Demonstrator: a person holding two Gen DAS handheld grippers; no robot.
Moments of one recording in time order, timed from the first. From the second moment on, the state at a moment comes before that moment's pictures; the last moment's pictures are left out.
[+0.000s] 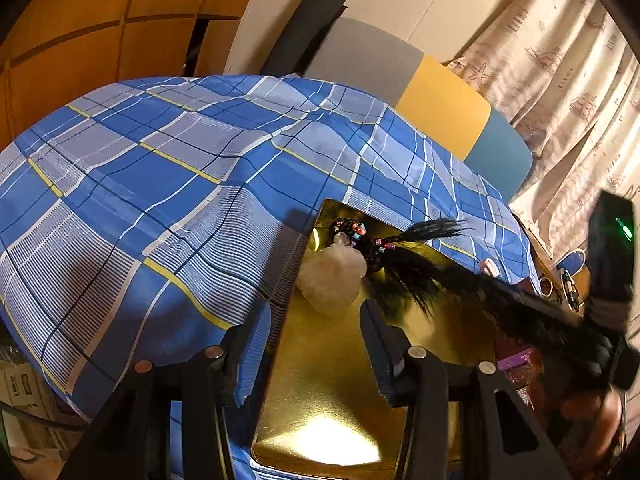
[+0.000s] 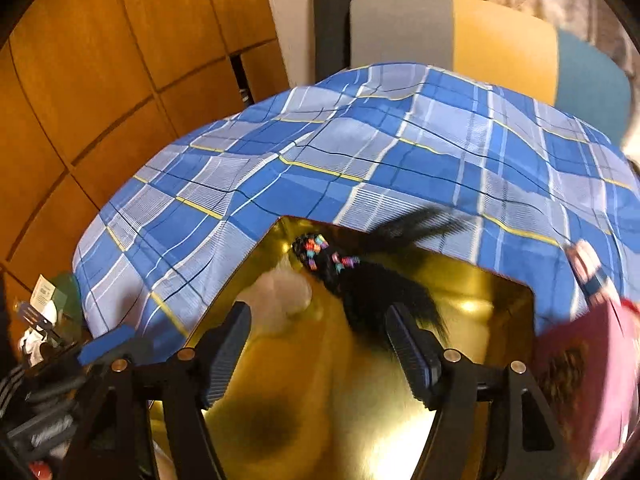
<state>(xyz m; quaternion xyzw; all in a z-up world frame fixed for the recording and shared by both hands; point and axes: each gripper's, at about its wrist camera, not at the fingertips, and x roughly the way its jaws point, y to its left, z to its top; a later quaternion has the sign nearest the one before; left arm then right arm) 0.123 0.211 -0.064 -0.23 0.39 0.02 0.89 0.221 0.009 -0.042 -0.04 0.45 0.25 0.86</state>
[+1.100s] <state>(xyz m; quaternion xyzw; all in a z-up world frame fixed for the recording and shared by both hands) 0.083 -0.007 -0.056 -0.07 0.42 -0.22 0.88 0.065 -0.340 -0.091 0.16 0.44 -0.08 0.88</state>
